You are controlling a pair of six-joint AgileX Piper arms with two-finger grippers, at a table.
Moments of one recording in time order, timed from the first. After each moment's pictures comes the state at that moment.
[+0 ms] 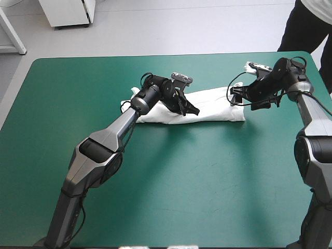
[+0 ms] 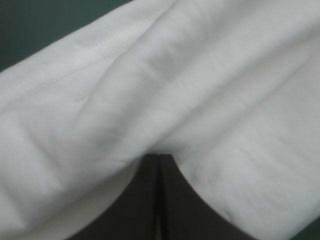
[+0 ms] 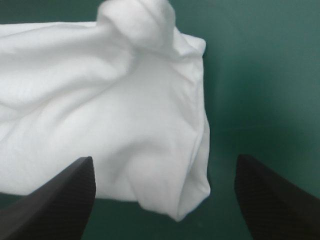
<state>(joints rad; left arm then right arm) -0.55 2.39 -2.24 -0.19 1.00 0.08 -0.02 2.04 -1.79 0.37 1.09 -0.10</state>
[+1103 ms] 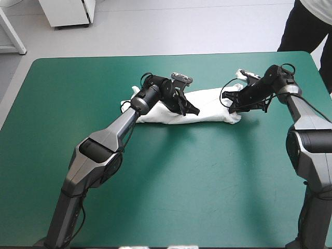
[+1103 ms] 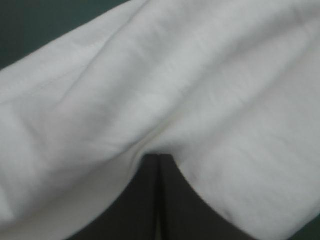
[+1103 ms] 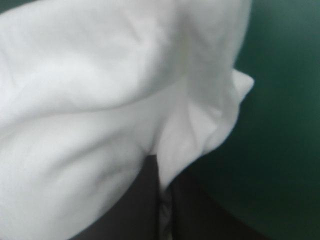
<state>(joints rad) -0.55 2.39 -2.24 -0.20 1.00 0.08 0.00 2.16 -1.81 0.49 1.07 -0.14</state>
